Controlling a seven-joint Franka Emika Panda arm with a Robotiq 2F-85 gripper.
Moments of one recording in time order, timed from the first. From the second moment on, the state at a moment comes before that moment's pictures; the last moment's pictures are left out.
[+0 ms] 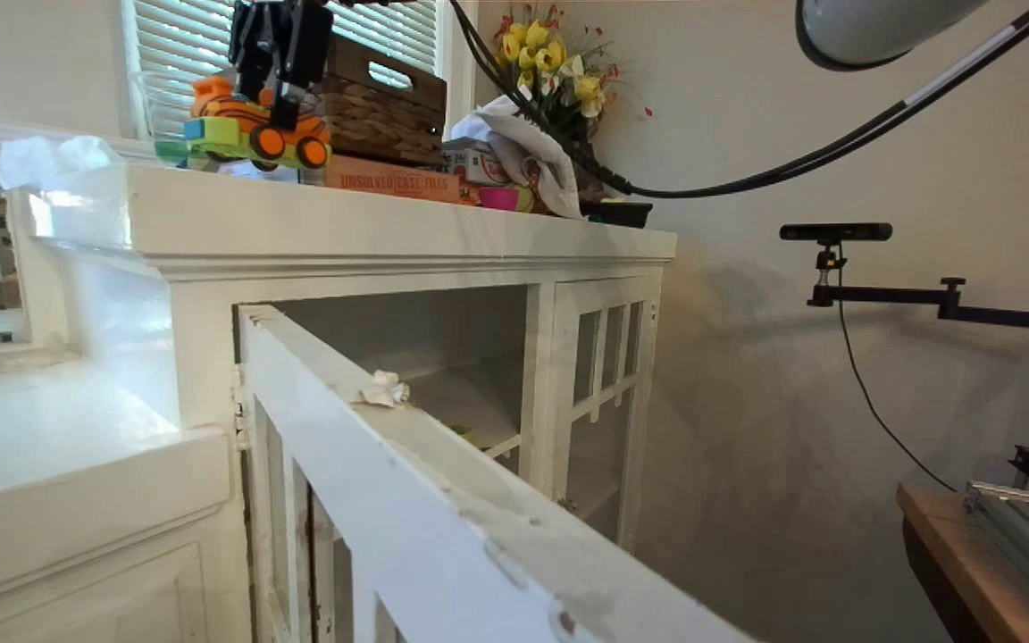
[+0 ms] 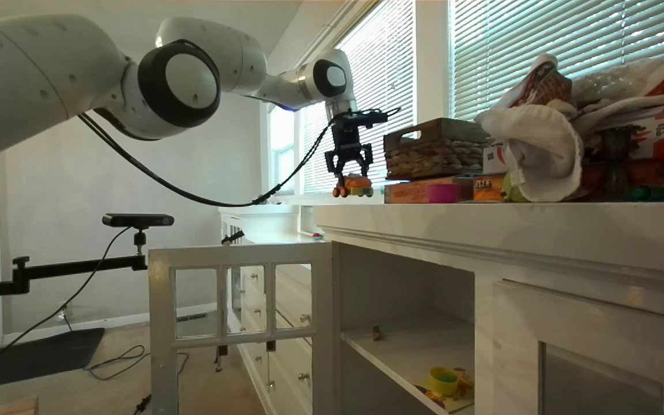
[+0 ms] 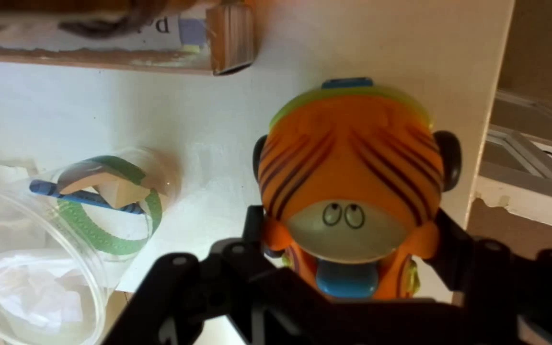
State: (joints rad) arm 0.22 0.87 -0.04 -0.53 -0.02 1.68 -1.10
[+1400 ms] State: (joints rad) arm 0.19 0.83 -0.03 -0.55 -0.02 1.60 -1.13
